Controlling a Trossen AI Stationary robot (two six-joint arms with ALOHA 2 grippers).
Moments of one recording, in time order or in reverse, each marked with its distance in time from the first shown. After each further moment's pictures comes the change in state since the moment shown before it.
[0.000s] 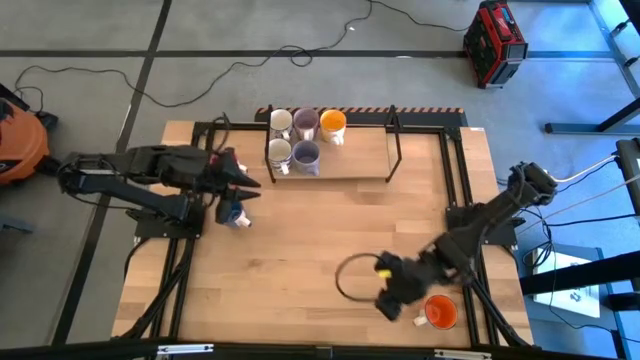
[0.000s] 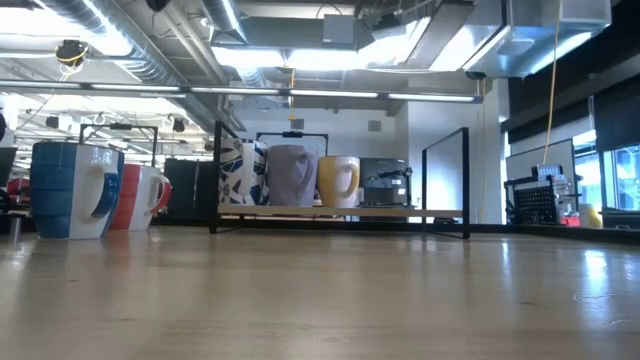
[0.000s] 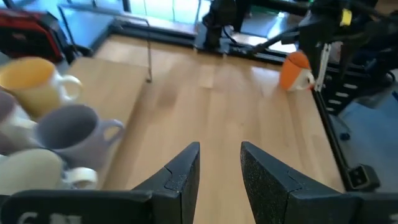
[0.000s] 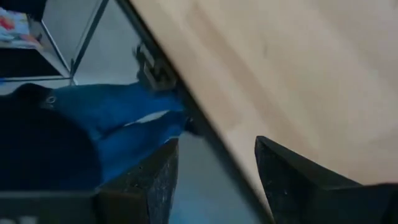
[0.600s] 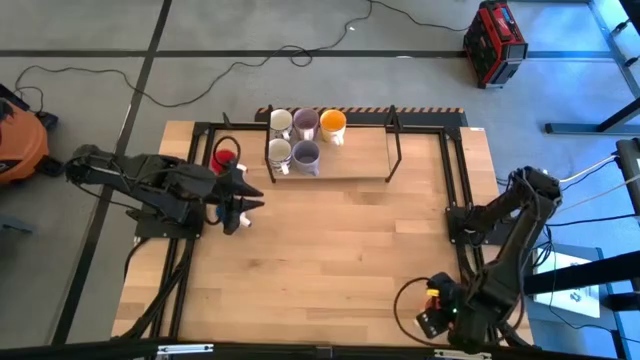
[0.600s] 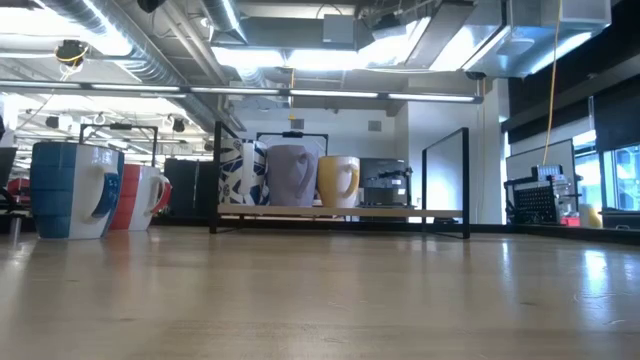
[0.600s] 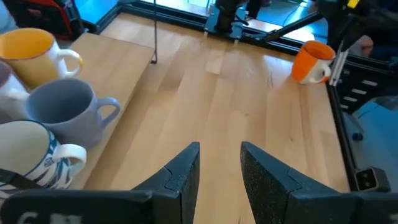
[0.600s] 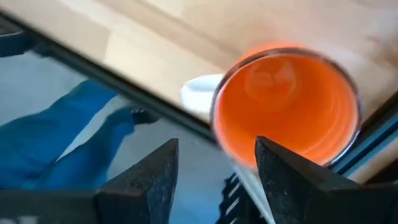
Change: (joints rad) left arm -0.167 0.070 0.000 -0.022 -0.200 -0.156; right arm 0.385 0.014 -0.003 -0.325 0.056 0.763
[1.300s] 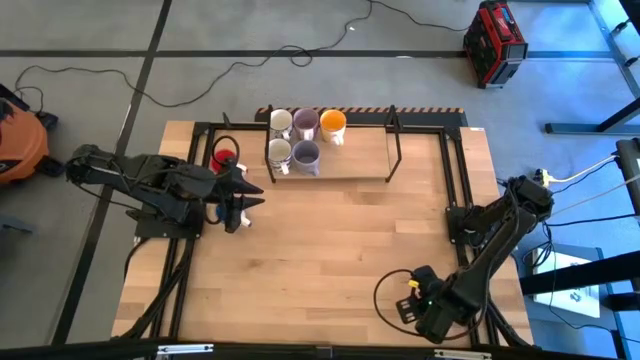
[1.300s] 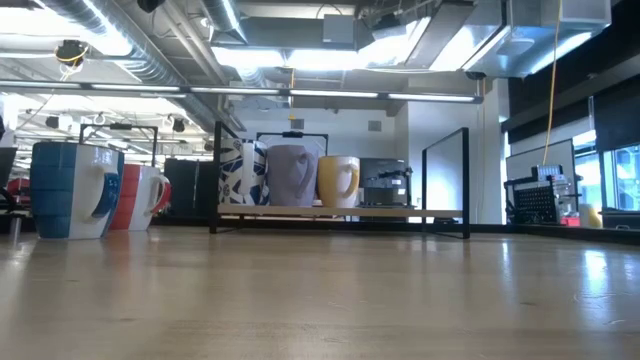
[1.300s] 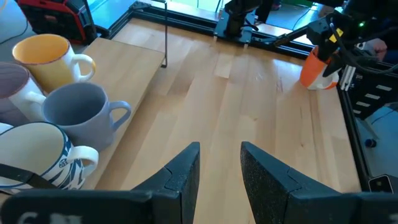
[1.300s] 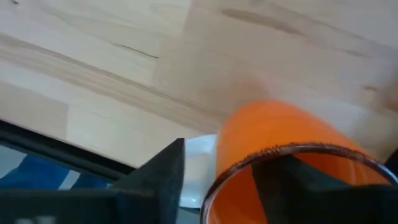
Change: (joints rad) left arm -0.003 0.000 0.000 0.000 -0.045 0.003; right arm -0.108 0.116 -0.078 0.034 -0.015 0.001
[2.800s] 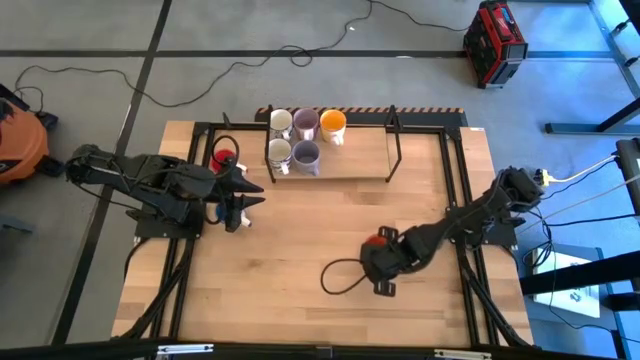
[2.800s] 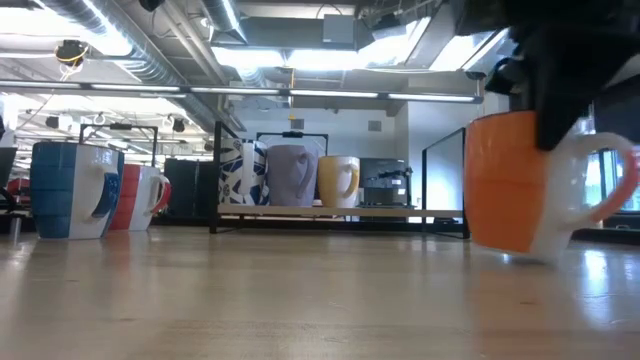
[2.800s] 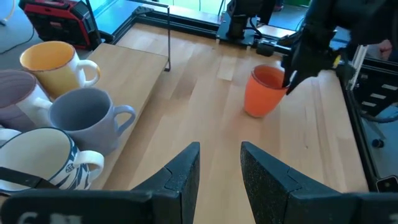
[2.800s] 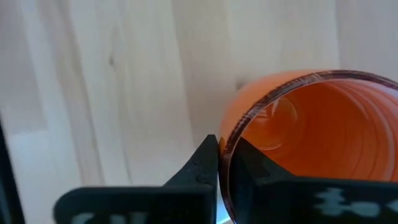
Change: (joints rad) left arm 0.001 0.000 0.000 0.007 -0.014 0.027; right arm -0.450 0.000 0.000 0.124 0.071 -1.554
